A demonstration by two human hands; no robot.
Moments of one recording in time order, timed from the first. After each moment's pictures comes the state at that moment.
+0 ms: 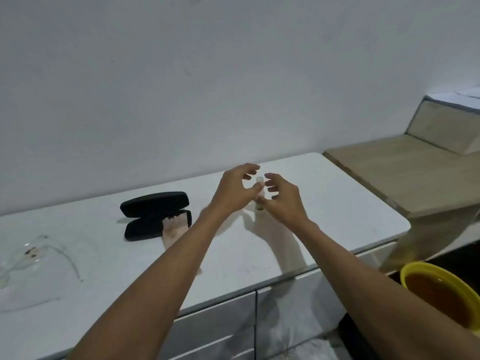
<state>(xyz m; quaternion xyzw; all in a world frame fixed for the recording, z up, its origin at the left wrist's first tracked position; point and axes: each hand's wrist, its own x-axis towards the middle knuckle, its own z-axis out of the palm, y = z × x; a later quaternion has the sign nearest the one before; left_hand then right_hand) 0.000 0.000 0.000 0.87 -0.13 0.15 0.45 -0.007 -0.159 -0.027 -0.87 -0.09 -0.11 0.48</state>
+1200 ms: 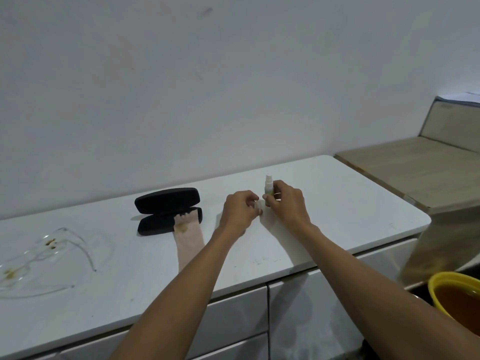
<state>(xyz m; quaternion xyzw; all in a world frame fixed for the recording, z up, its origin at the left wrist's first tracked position) -0.016 0.001 -0.068 0.87 0.03 0.12 0.48 -0.004 -0.145 -0.060 -0.88 -0.09 -0.16 0.44</state>
